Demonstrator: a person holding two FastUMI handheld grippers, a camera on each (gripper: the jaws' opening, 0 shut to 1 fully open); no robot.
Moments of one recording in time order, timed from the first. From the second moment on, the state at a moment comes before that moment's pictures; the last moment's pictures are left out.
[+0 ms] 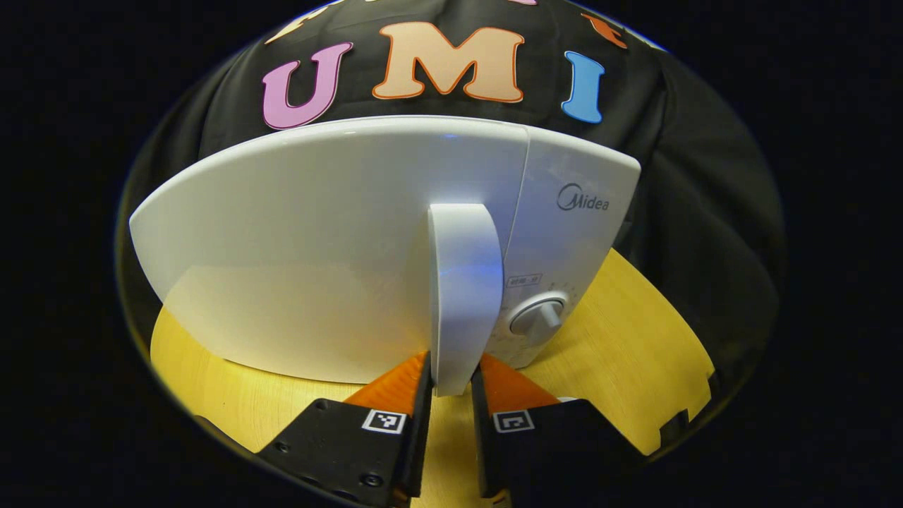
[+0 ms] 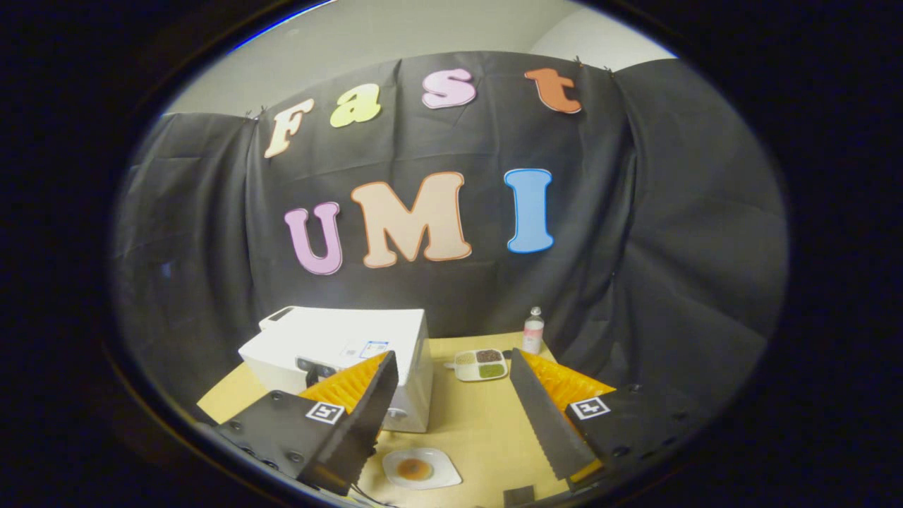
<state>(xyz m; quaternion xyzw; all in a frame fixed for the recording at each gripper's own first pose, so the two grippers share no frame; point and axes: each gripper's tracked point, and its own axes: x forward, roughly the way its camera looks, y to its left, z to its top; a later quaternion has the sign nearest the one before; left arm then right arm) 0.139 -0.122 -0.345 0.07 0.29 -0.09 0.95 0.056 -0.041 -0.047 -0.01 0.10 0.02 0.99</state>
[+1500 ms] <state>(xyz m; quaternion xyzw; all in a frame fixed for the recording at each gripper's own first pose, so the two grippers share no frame) 0.136 -0.123 -0.346 0.08 0.30 -0.10 0.95 0.041 -0.021 -0.095 0.01 0.15 0.04 0.99</state>
